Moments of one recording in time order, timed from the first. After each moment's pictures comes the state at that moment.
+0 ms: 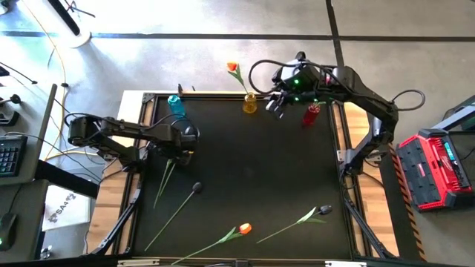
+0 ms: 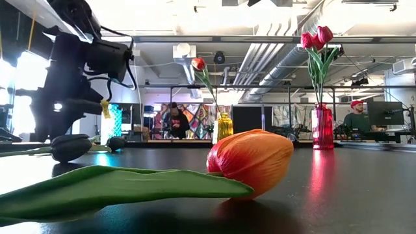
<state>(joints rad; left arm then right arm) 0.18 1.39 0.68 -1.05 -0.11 -1.04 -0.21 1.65 2.18 -1.30 0.27 0.25</state>
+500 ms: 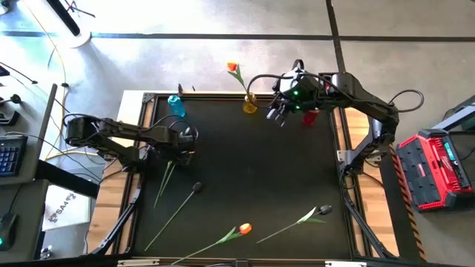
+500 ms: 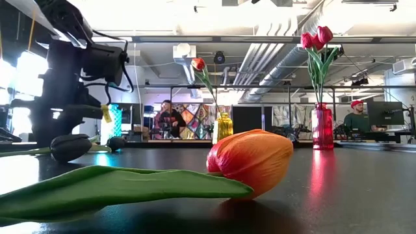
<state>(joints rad) 0.18 1.38 0.57 -0.91 -0.07 -1.07 -0.13 1.65 2.18 -1.37 0.32 0.31</state>
